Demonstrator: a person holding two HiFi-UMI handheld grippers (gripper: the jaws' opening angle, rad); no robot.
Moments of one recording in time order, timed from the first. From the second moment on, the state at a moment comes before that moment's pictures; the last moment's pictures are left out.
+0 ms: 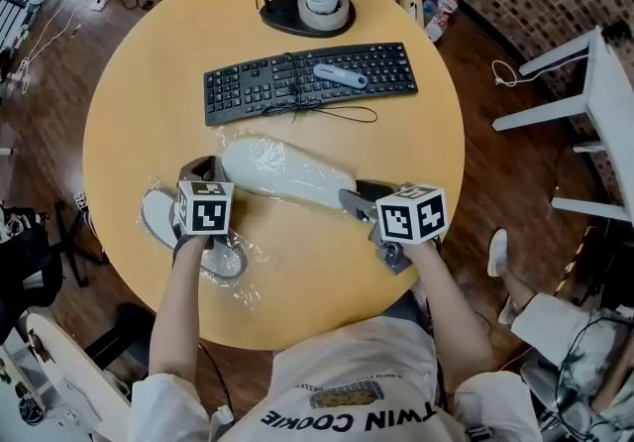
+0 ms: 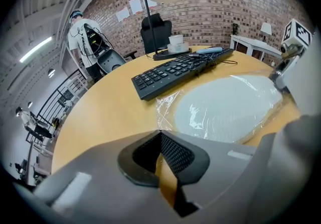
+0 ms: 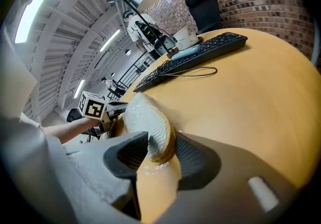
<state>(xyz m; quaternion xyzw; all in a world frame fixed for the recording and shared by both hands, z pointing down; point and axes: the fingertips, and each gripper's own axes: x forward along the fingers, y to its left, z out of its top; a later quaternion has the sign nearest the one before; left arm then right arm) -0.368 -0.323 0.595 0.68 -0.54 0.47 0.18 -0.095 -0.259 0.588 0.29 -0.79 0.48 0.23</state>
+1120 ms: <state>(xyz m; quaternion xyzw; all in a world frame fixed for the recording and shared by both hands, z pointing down) -0.368 -0.323 0.596 0.67 -0.56 0.46 0.16 -0.085 -0.248 0.584 0.27 -0.72 0.63 0.06</state>
